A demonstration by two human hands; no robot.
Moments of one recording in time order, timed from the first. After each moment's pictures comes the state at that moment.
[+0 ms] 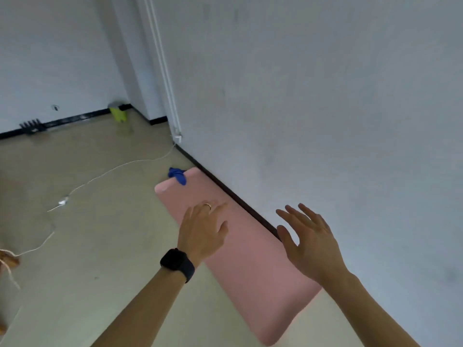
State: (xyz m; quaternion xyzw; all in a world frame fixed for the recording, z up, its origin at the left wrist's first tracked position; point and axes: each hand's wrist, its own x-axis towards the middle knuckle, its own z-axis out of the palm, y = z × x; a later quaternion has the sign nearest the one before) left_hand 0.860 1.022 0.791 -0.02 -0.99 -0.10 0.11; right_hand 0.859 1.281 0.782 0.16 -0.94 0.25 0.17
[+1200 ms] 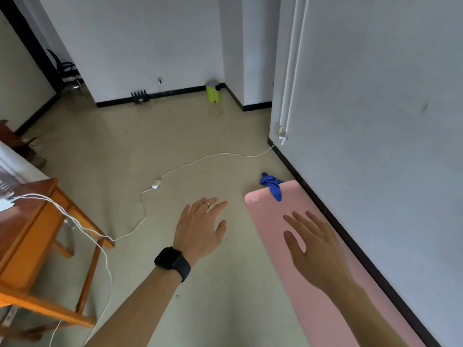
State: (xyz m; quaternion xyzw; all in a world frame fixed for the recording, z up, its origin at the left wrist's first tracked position) left_hand 0.618 0.371 0.771 0.18 -0.98 -0.08 0.09; right_hand 0.517 0.630 0.744 0.31 -0.90 0.27 0.09
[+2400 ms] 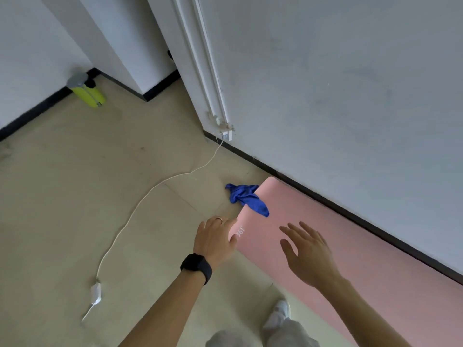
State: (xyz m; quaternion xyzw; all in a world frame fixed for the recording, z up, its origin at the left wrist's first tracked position) left_hand -0.086 0.071 0.619 -0.07 -0.98 -0.04 -0.17; right_hand -0.037 0.316 0.597 0.03 -0.97 0.23 -0.07
